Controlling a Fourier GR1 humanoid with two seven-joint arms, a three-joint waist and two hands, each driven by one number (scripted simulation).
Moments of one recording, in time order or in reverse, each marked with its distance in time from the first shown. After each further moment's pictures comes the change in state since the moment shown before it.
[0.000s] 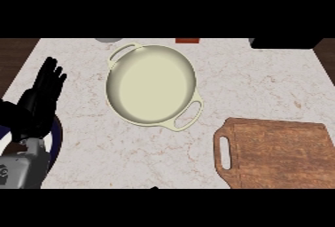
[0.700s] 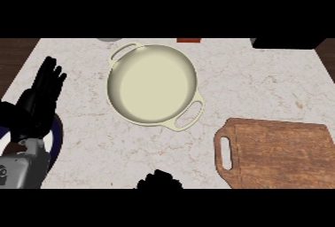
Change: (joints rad) left arm 0.000 -0.005 0.004 -0.010 0.004 -0.001 0.004; right arm -0.133 -0.061 0.069 -0.003 0.162 -0.461 0.297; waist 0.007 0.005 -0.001
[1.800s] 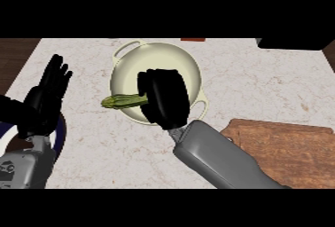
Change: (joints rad) left arm -0.024 -0.014 -0.017 0.023 -0.017 -0.012 -0.023; right arm -0.600 0.084 -0.465 0.429 -0.184 -0.014 0.048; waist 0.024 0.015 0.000
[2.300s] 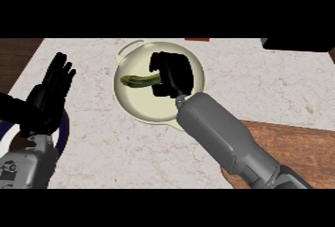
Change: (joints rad) left arm -0.012 -0.013 -0.013 -0.022 -0.005 -0.001 0.025; right arm -0.193 0.006 -0.087 0.463 -0.282 -0.092 -0.205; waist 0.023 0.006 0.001
